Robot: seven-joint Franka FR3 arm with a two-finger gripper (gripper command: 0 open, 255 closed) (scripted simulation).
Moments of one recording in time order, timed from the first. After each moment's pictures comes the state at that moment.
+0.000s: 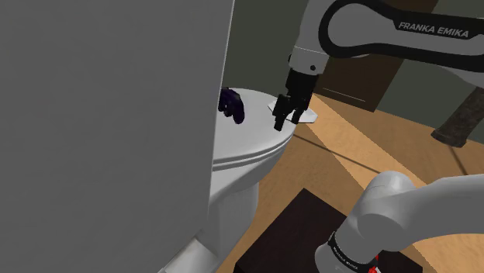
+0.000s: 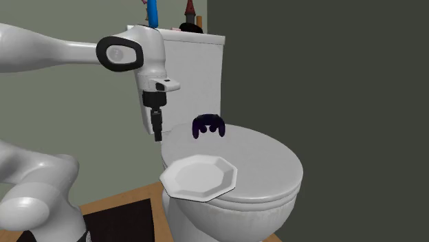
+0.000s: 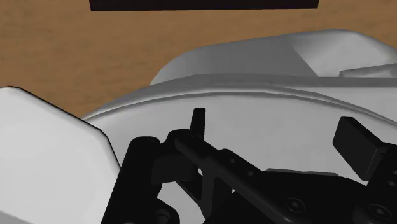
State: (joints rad) arm 0.00 -0.75 0.06 -2.35 0.09 1.59 0.09
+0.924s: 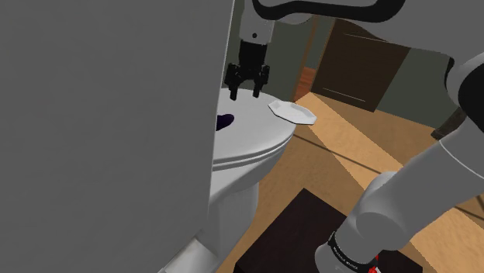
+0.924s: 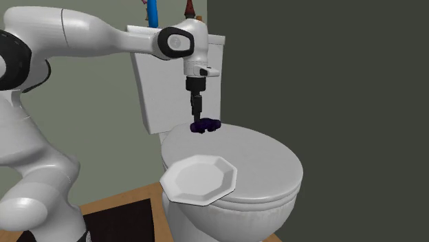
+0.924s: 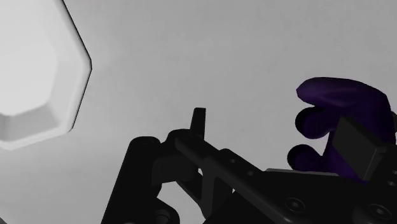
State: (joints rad) arm -0.03 -0.25 0.14 -1.84 0.08 1.57 0.27
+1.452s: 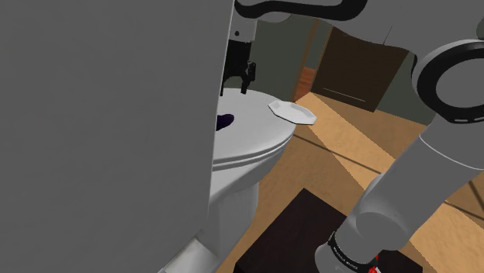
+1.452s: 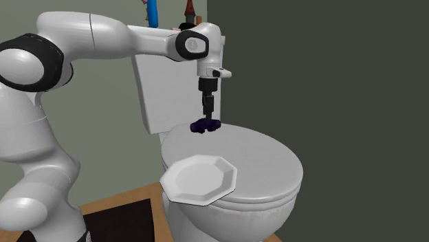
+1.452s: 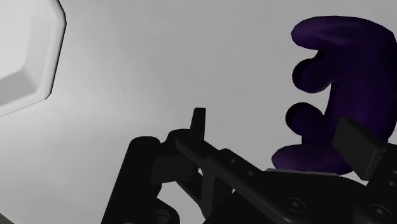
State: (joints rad) arm -0.03 -0.08 0.15 -1.67 0.05 1.56 0.33
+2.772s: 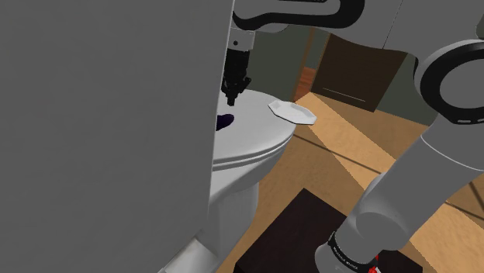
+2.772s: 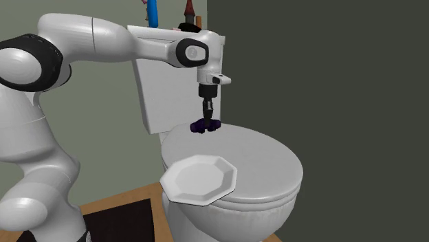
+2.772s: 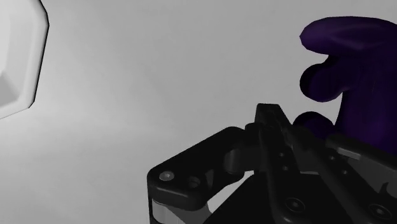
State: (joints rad) arm -0.03 -0.09 0.15 -1.75 0.06 1.63 0.33
